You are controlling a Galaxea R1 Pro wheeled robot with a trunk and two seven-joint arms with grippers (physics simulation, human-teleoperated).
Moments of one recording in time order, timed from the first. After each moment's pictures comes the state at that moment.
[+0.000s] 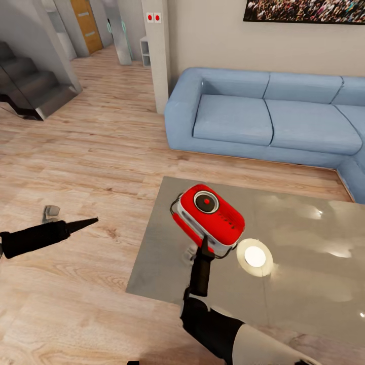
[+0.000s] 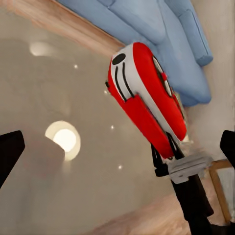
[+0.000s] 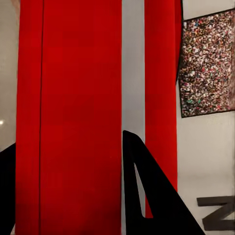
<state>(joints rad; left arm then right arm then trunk) -0.49 0.52 0.21 -1.54 0.74 0.98 -0.82 -0.68 0.15 1.09 -0.66 0.24 0.60 -1.21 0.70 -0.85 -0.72</state>
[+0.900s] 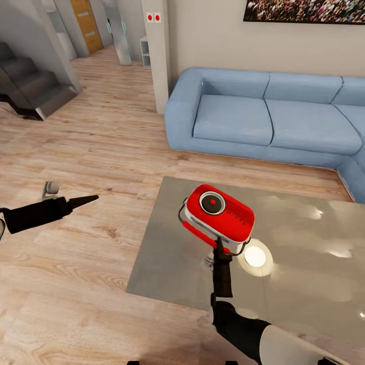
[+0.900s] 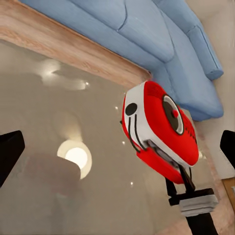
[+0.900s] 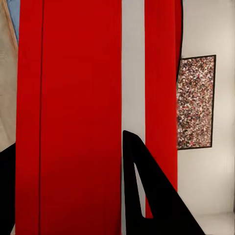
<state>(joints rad) -0.67 0.50 0.20 -1.51 0.75 1.04 -0.70 -0.68 -0.01 1.14 -0.60 0.38 0.44 -1.21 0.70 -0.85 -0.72</state>
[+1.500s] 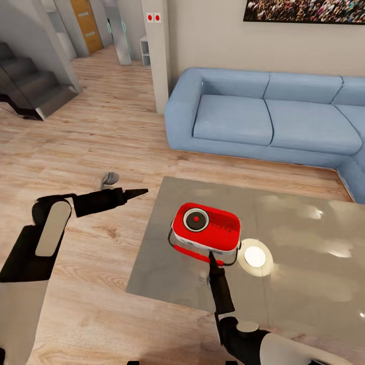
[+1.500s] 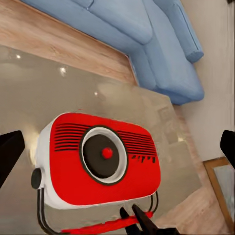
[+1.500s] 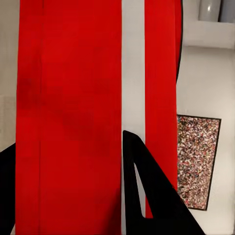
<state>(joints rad) -0.82 0.24 -0.03 -1.49 0.74 1.05 -0.47 -0.68 0.01 1.39 -0.41 0.37 0.44 -1.19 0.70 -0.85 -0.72</state>
